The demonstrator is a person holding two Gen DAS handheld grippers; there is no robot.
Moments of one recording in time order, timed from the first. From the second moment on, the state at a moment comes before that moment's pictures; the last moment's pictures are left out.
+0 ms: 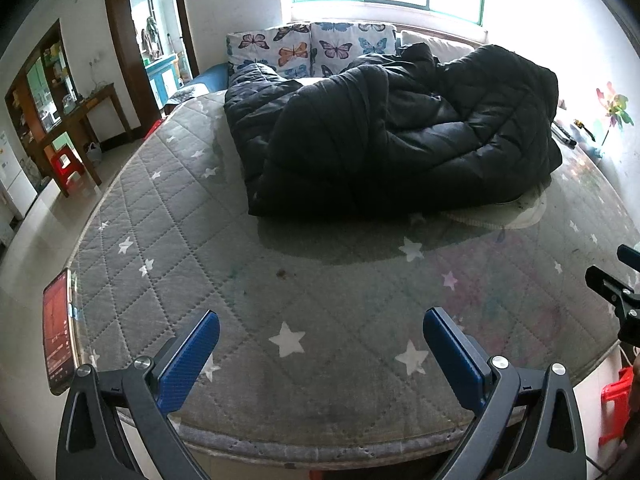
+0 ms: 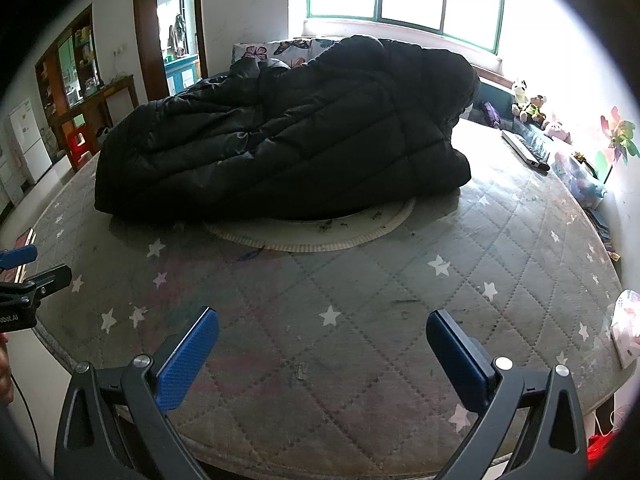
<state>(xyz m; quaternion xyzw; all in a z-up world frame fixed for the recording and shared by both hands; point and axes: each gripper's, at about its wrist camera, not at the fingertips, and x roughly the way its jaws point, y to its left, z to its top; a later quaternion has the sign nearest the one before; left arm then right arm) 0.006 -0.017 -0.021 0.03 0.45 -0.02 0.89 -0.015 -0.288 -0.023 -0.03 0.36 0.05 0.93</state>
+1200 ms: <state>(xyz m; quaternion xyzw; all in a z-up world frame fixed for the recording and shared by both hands) 0.045 -0.026 -0.036 0.05 0.47 -0.03 0.88 0.012 -0.283 -0.039 -0.03 0.39 0.05 0.92</state>
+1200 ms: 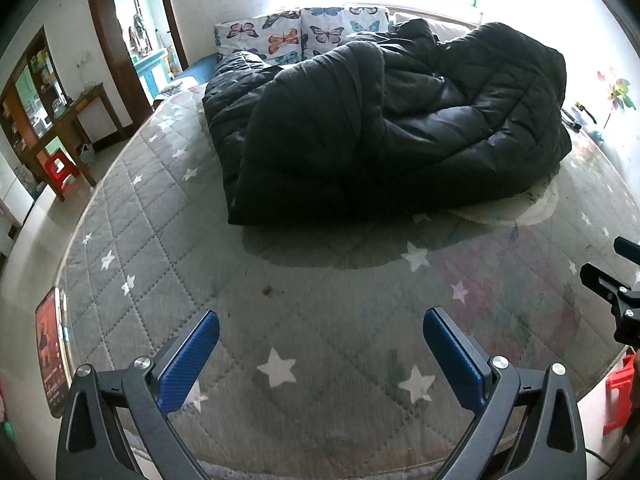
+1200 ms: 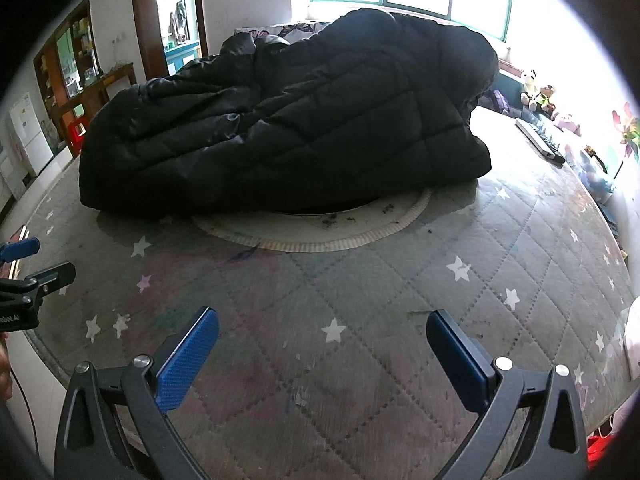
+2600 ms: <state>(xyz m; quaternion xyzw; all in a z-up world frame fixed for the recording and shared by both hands) 0.271 -0.055 0.008 -0.01 0.48 -0.29 0.83 0.241 -0.282 0.051 -0.22 0.39 0.08 0.89</state>
